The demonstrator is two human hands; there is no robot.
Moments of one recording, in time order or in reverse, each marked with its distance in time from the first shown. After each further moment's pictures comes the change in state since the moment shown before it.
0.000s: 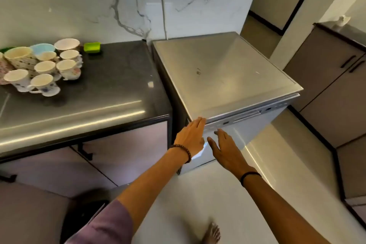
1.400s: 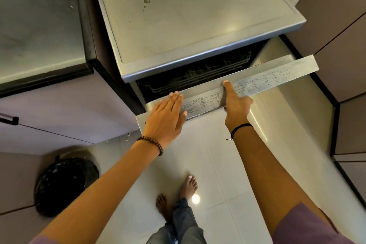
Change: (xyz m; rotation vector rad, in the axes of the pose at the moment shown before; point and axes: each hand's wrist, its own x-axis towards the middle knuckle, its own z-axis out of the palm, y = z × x) left_hand 0.041 0.074 0.149 0.242 0.018 -0.089; right_hand 0.091 0.203 -0.050 1.055 0.480 0.685
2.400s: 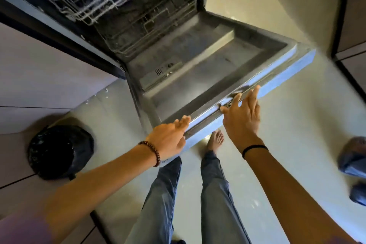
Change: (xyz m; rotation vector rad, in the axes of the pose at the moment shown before) left_hand -0.134 0.118 0.175 0.156 -0.691 0.347; right_hand -0.018 0.212 -0.244 -1.679 -0.139 -0.343
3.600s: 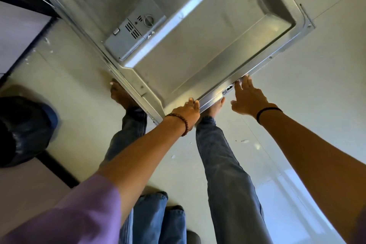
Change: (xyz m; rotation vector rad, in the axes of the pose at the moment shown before) left_hand 0.199 0.063 0.255 0.049 -0.591 0.021; right_hand 0.099 0.106 0.313 0.012 -0.628 -0.193
